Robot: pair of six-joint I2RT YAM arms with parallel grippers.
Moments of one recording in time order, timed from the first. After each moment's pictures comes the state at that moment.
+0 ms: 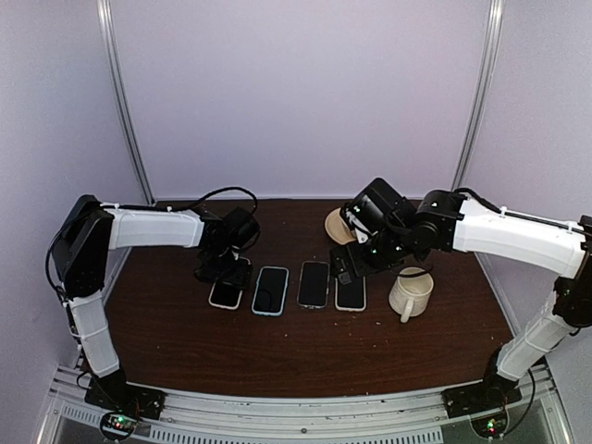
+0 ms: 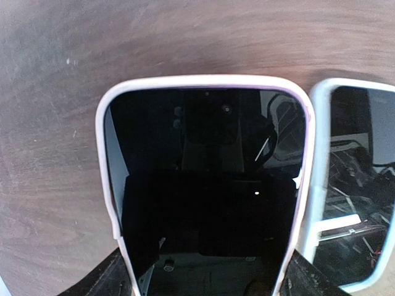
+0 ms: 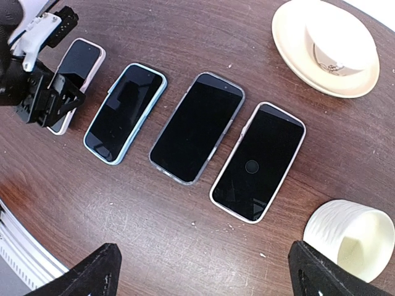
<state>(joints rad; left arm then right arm) -0.72 1.87 1.31 -0.77 -0.26 -0.54 0.95 1.53 1.36 -0.80 0.21 0.50</state>
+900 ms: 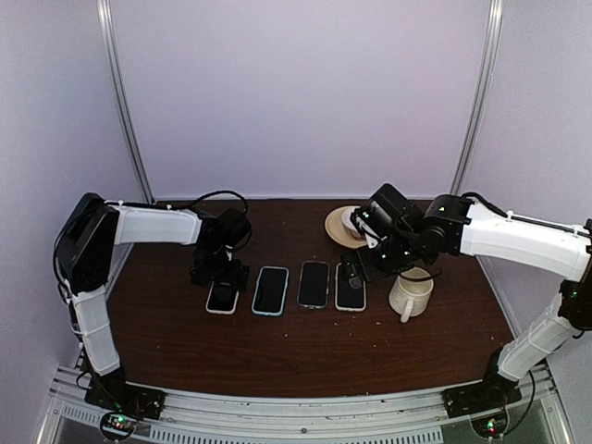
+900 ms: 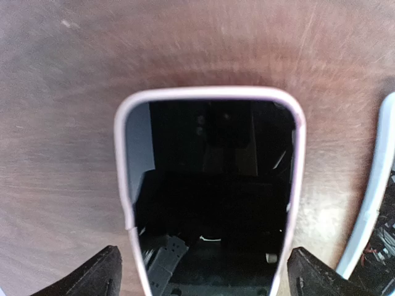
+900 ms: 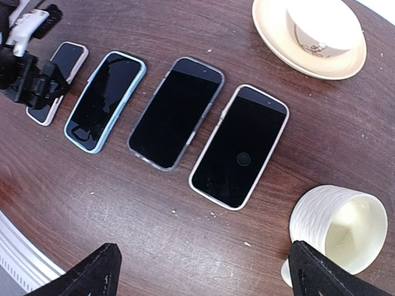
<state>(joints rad) -0.64 1.94 1.32 -0.78 -0.18 -0.55 0.92 1.48 1.30 -0.83 0.22 0.50</state>
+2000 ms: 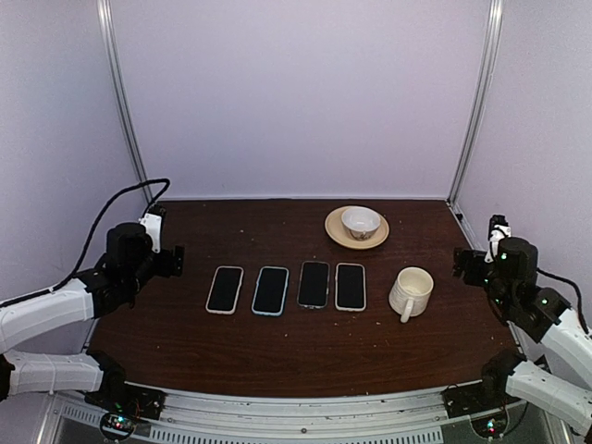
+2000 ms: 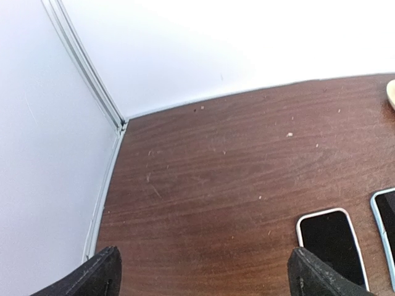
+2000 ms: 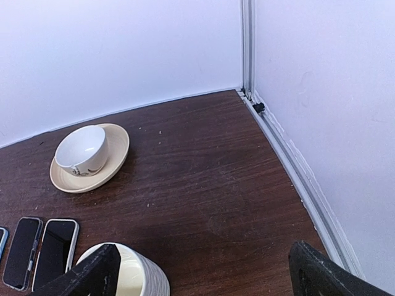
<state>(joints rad) -0.47 0.98 0.50 0.07 -0.47 0.03 0.38 0.54 0.46 -0.30 0.48 0.30</state>
